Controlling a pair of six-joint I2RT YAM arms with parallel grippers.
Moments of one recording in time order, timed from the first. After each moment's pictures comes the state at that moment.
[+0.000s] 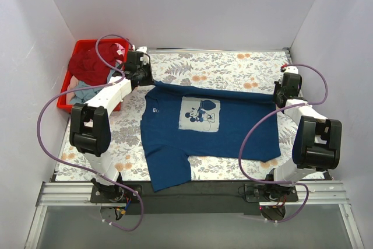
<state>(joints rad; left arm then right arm) -0.24 1.79 1.38 -0.31 0.04 -0.28 -0.12 1.56 0.89 0.01 0.14 -0.02</state>
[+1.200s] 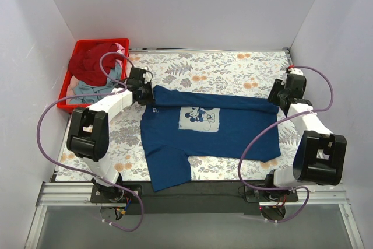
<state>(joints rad) -0.26 1.73 1.15 -0.34 0.06 -0.39 -0.12 1.41 0.86 -0.14 0.01 0.18</state>
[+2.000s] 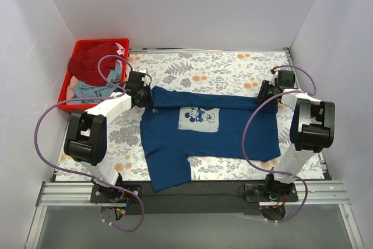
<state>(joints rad) -0.27 1.67 1.07 -0.29 0.03 -0.38 -0.12 1.79 1.06 -0.18 -0.24 0.15</state>
